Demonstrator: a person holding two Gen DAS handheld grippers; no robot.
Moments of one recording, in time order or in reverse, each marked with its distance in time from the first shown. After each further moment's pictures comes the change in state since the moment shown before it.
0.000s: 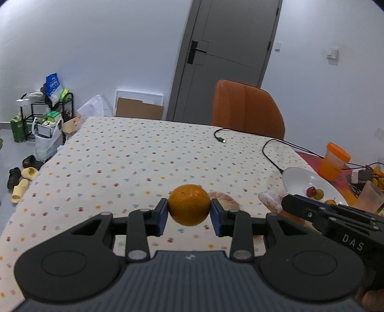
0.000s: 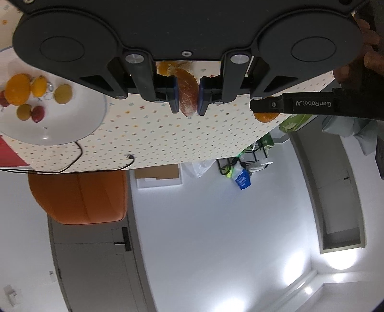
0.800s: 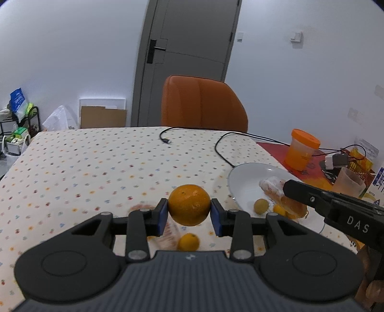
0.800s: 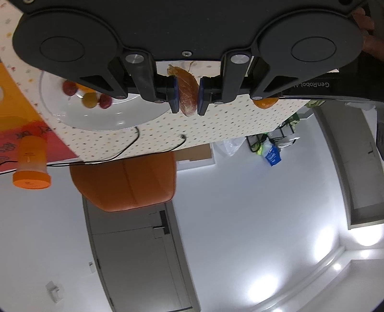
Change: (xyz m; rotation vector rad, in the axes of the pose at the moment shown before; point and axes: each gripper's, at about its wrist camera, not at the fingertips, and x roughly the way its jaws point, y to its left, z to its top) left arm 0.029 -0.084 0.006 0.114 0.007 -0.121; right arm -0.043 -0.072 0.007 0.081 -0.096 -0.134
